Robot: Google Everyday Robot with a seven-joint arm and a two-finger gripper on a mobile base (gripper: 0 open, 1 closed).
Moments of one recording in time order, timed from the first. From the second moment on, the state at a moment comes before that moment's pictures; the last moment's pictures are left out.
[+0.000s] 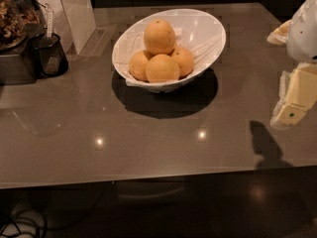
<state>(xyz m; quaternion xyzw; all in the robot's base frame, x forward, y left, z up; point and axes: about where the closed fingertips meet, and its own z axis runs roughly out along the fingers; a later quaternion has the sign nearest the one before) 0.438 -0.217 0.976 -0.60 0.78 -0.03 0.16</state>
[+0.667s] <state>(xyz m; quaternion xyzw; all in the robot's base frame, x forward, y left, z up) 0.451 -0.206 0.984 -0.61 0.77 -0.02 0.19</state>
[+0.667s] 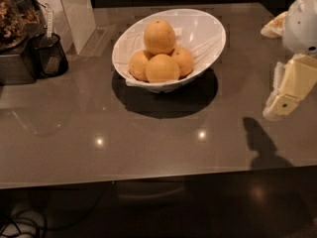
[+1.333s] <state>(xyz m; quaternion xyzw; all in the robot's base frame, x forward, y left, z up) 0.521 -0.119 1.020 -0.67 0.69 0.07 0.26</state>
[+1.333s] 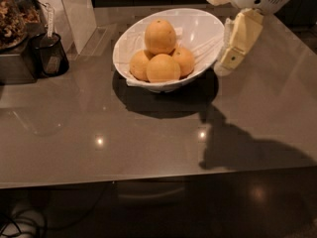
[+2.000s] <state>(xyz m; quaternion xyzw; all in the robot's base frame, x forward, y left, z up) 0.528 -0.113 1.034 -0.67 0.69 0.07 0.28</state>
